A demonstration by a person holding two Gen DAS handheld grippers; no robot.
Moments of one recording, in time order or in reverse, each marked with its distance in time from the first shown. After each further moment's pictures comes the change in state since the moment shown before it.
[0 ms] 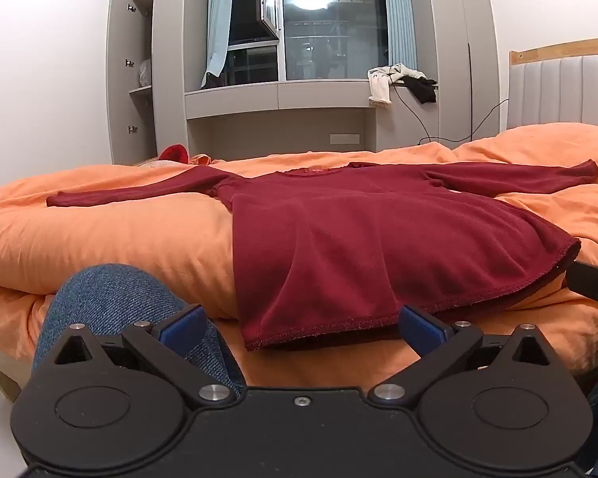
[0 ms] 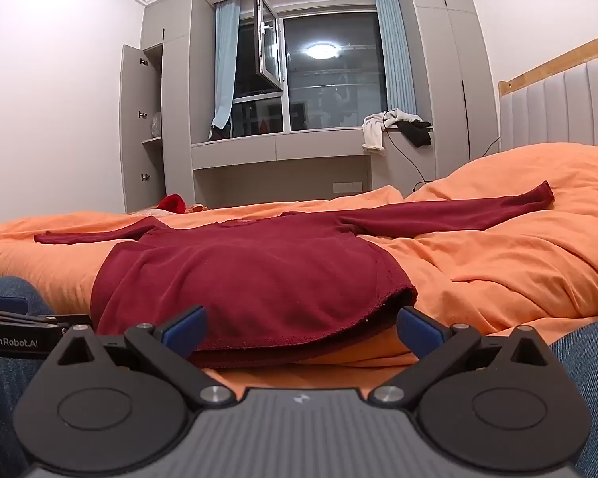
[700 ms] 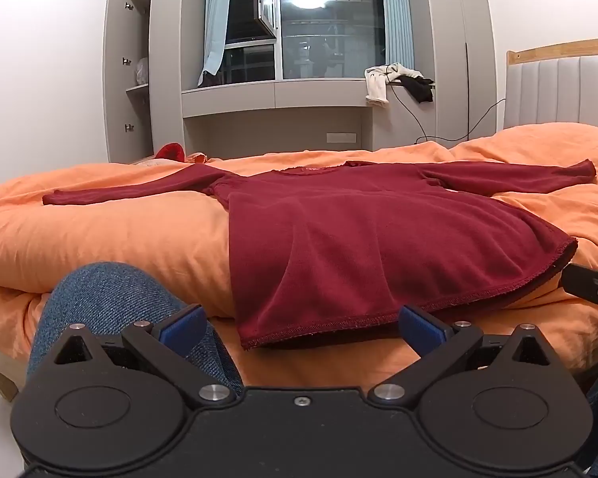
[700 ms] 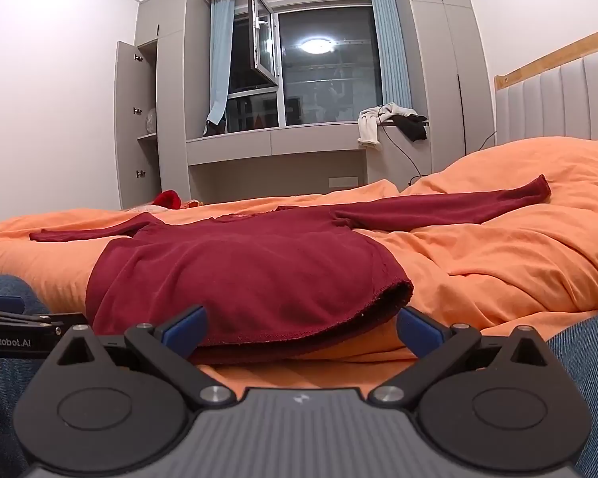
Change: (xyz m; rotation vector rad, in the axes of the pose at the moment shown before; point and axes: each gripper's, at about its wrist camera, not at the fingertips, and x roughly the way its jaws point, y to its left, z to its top) left arm 0.000 -0.002 -0.001 0.000 0.002 -0.009; right arm 0.002 -0.004 -0.003 0.002 0.010 -0.004
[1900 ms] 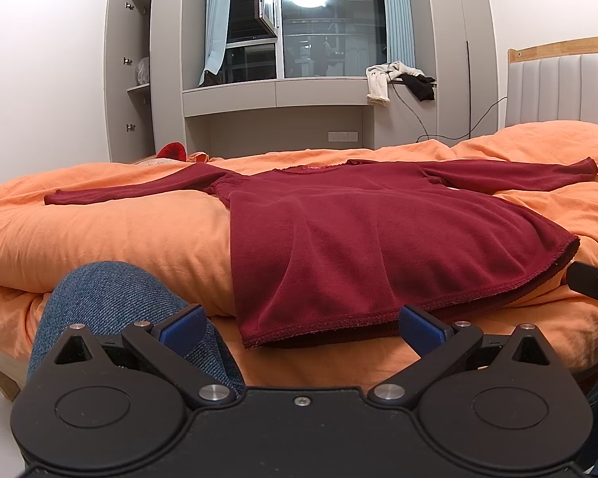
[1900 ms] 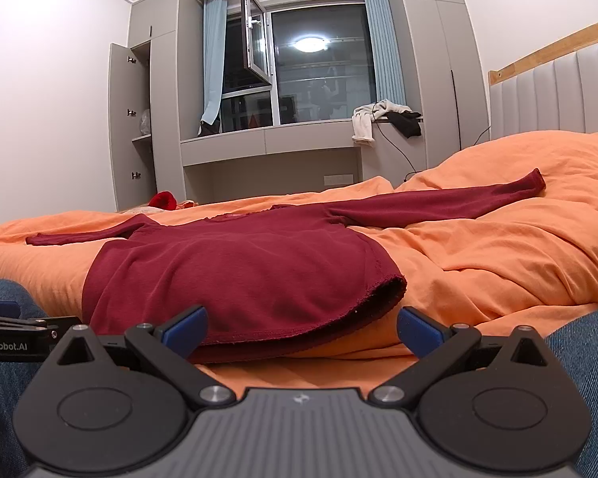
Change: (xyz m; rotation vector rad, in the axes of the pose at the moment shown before) left arm 0.002 0.003 0.000 -0.001 0.006 0.002; right arm 0.000 0.000 0.004 0.019 0.015 -0.014
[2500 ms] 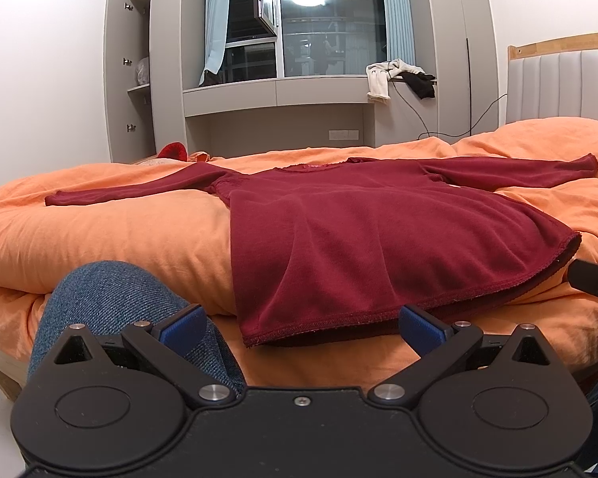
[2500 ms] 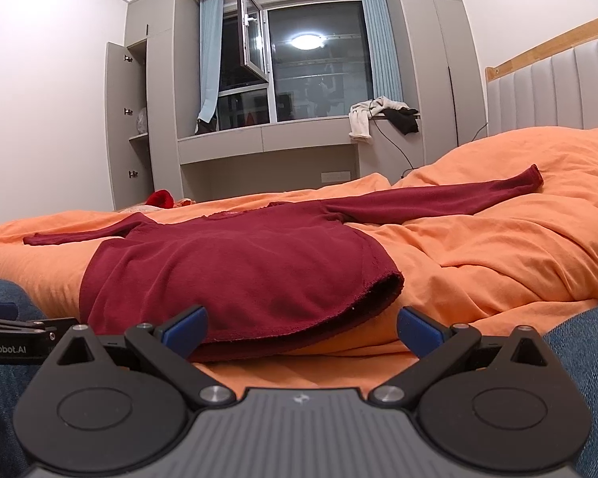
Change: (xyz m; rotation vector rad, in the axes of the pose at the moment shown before) left arm 0.001 0.001 -0.003 0.006 0.007 0.006; right arm 0.001 0.000 0.001 0.011 0.013 -0.013
